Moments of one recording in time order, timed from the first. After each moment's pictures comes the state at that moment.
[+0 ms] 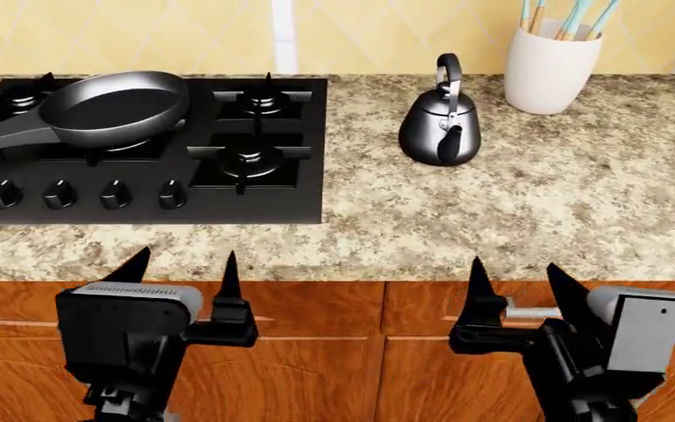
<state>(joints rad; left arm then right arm) -0.09 -0.28 0.05 0.74 -0.38 -0.68 -0.23 0.06 0.37 0.11 -0.81 0.76 0.77 0.41</state>
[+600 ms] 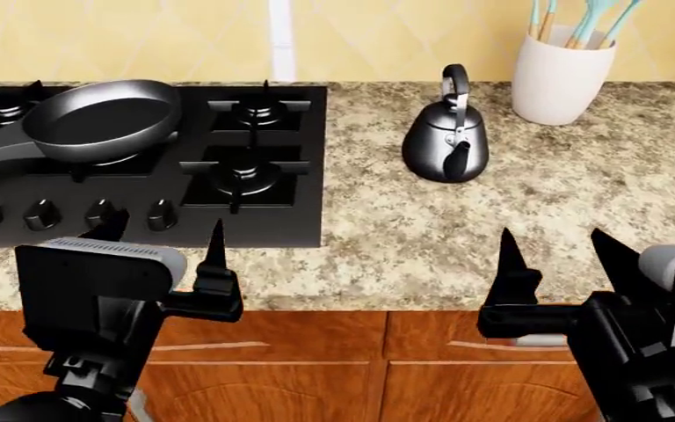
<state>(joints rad) -0.29 -0.34 -0.04 0.92 -0.56 -1.04 -0.30 0.31 0.56 0.29 -0.96 1.32 1.12 0.80</state>
